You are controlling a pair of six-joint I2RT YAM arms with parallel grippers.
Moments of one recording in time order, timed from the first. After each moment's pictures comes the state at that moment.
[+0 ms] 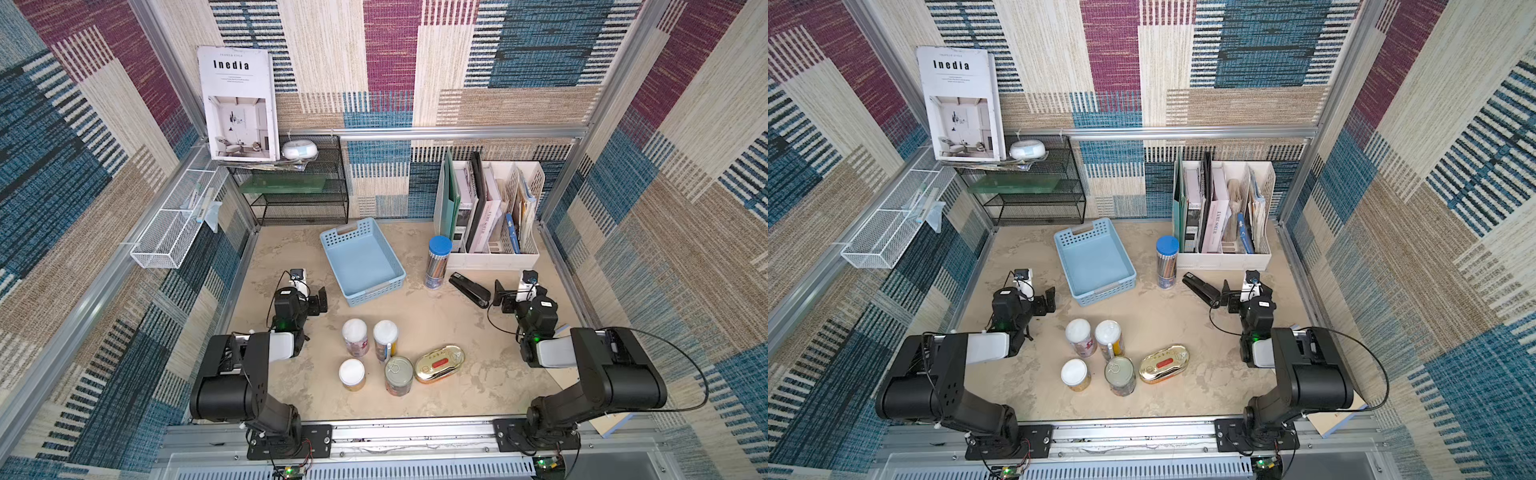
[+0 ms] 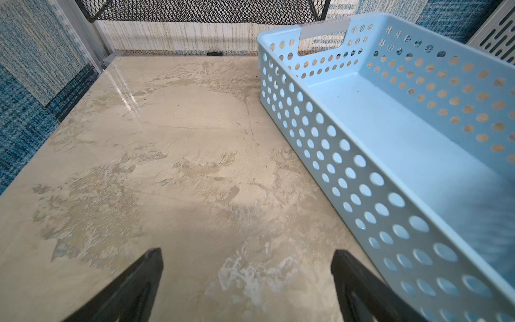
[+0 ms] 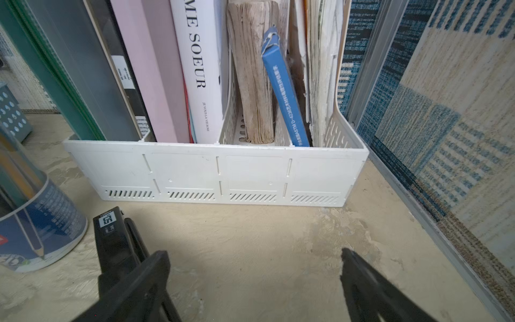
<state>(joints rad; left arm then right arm) 0.03 1.53 0.44 0.67 0.05 0.01 -0.02 1.52 0.26 1.08 0.02 -0.03</state>
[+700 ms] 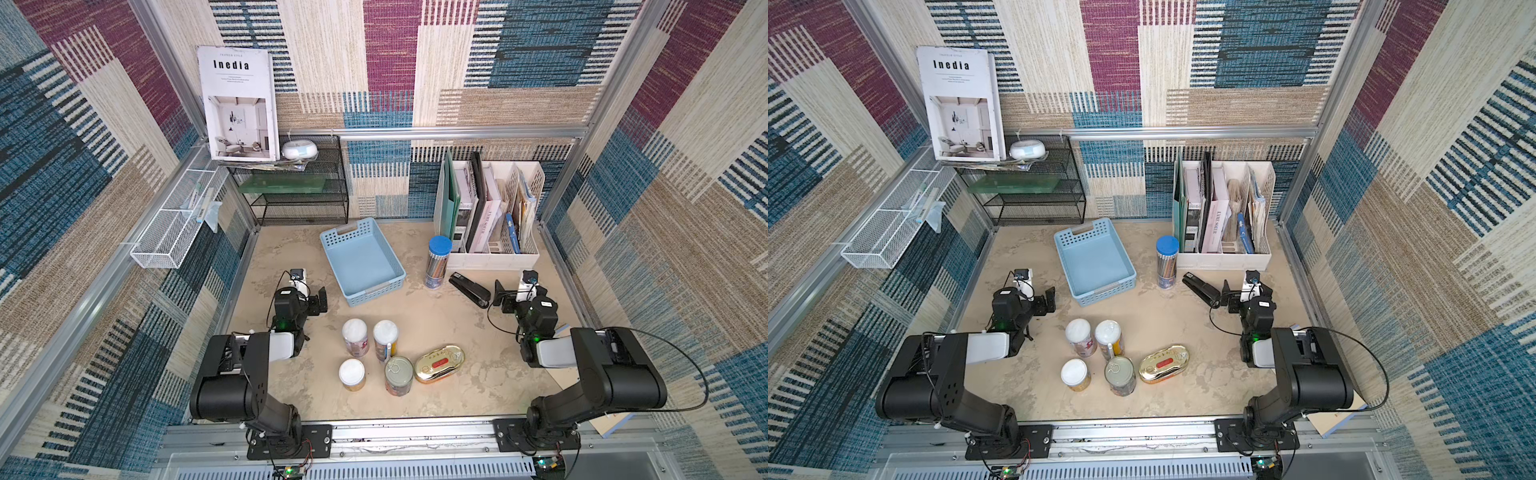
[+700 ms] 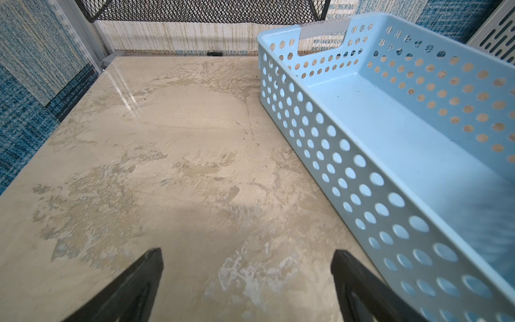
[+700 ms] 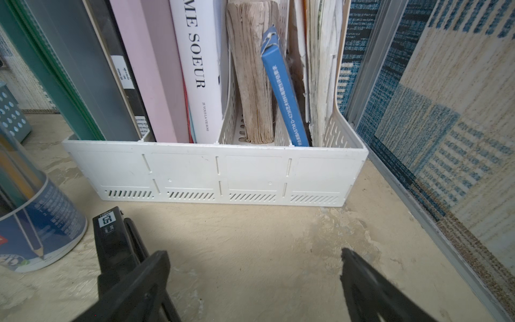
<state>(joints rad) 0.03 1.53 0.44 0.67 0.05 0.01 -0.02 1.52 0.26 1.09 0.02 -0.03</state>
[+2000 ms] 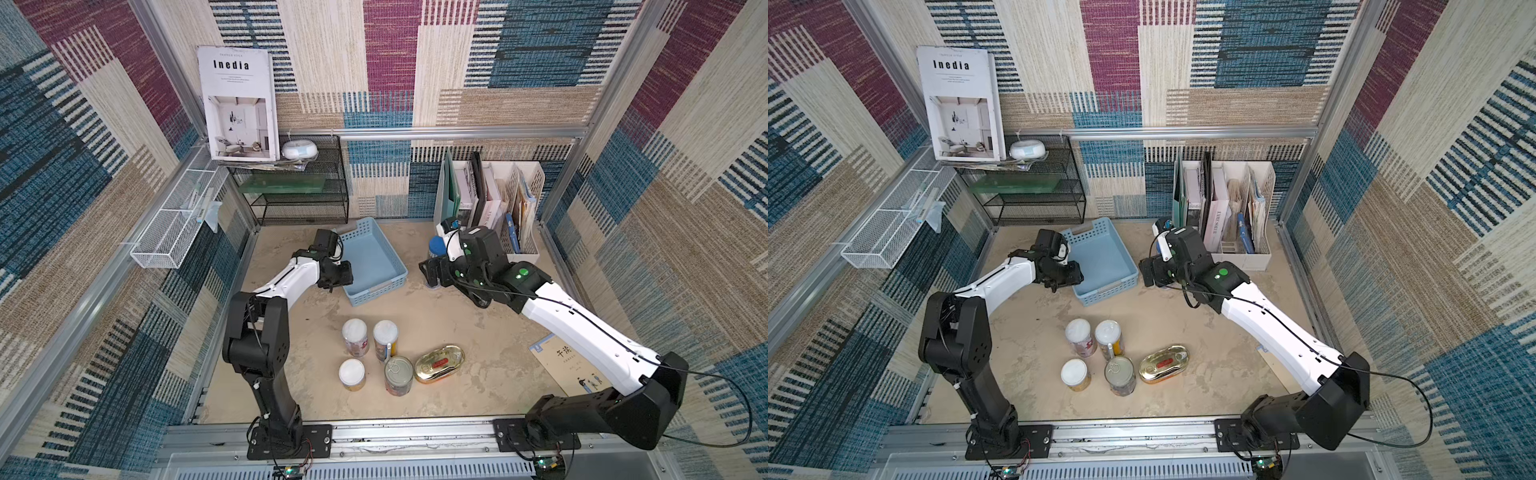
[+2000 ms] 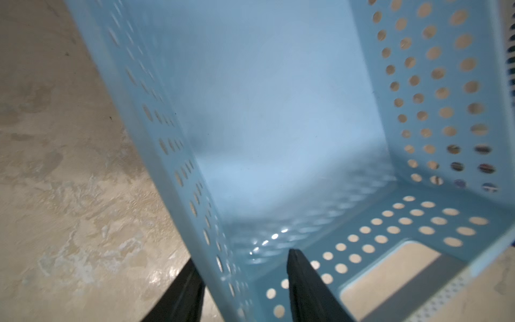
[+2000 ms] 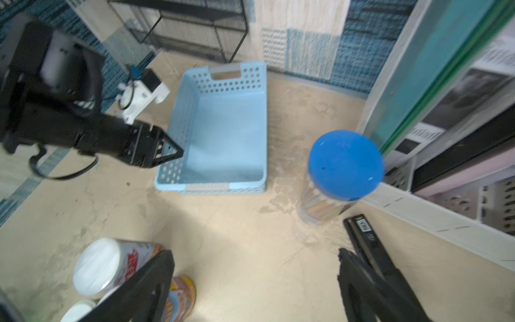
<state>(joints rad) -0.18 1.84 1.34 -0.61 0.16 -0.31 0.70 1.37 1.33 -0.57 0.06 0.20</state>
